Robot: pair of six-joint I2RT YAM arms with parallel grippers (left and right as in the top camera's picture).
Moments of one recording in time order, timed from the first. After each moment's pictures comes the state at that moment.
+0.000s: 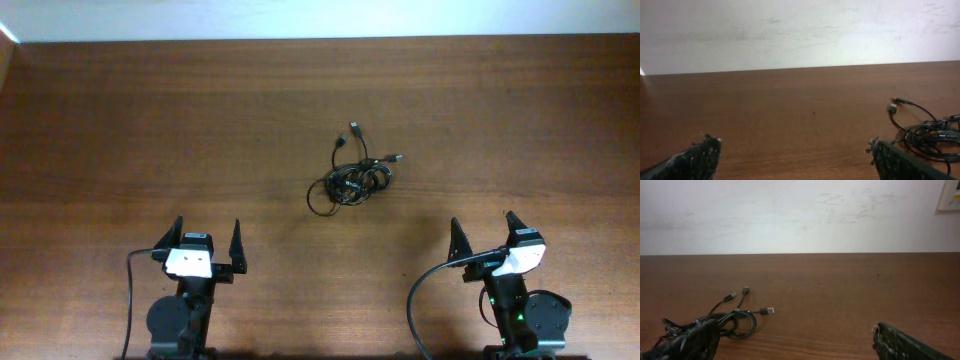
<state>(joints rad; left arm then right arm) -0.02 0.01 0.02 -0.09 0.03 0.04 -0.02 0.01 0.01 -0.06 -0.17 0.08</state>
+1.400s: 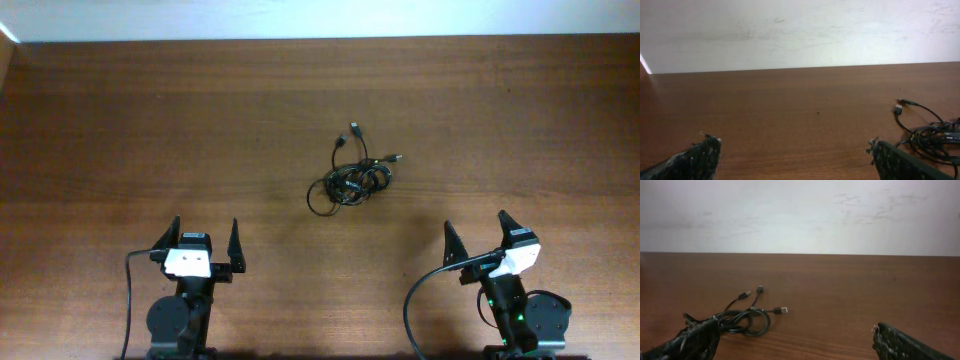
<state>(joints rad) -0.02 0.01 0.02 -0.09 0.01 0.04 -0.02 0.01 0.01 -0.05 -0.25 0.08</state>
